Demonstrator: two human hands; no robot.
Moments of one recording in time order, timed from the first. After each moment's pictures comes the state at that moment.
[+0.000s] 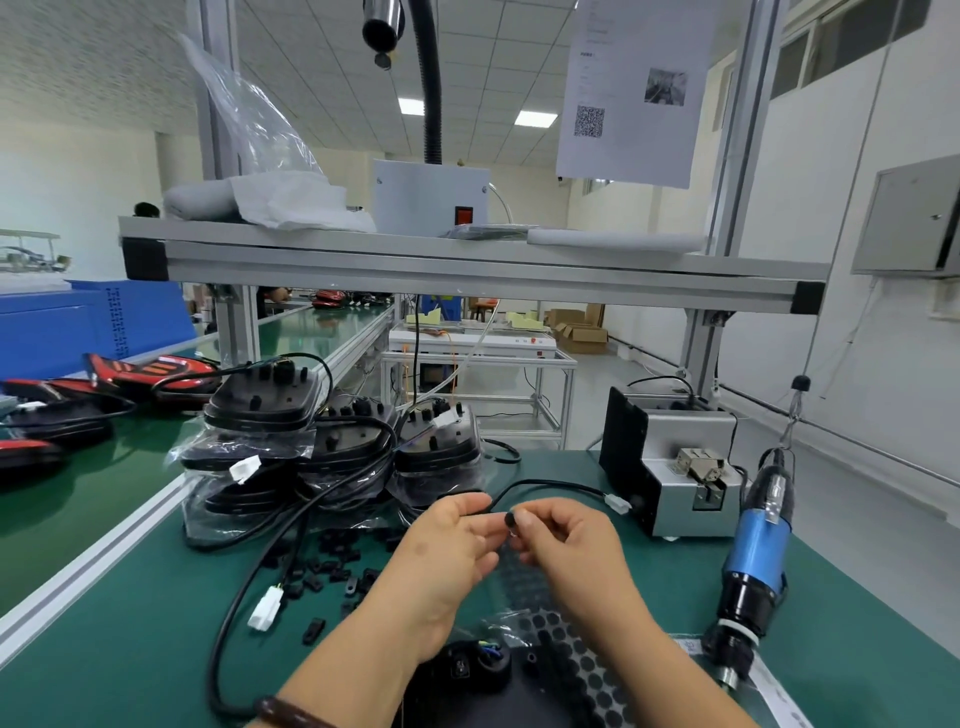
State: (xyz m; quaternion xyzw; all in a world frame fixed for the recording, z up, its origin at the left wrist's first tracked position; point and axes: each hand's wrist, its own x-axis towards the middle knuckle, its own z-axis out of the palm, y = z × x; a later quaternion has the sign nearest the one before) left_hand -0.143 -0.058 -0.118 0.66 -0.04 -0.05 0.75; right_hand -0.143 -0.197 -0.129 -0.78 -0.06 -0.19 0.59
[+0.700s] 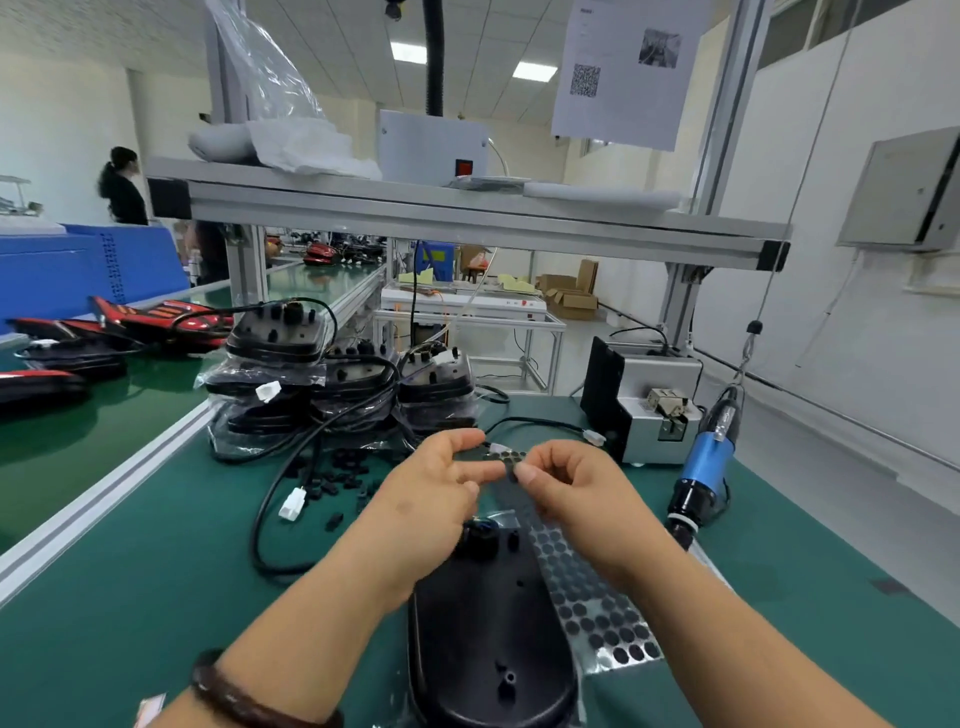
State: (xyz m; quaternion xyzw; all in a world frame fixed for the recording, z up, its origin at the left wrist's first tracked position) left_hand -0.224 -0.030 -0.110 0.76 -0.13 -0.02 0.64; right_hand -0.227 -0.200 -0.103 -0.80 -0.13 -0.11 0.57
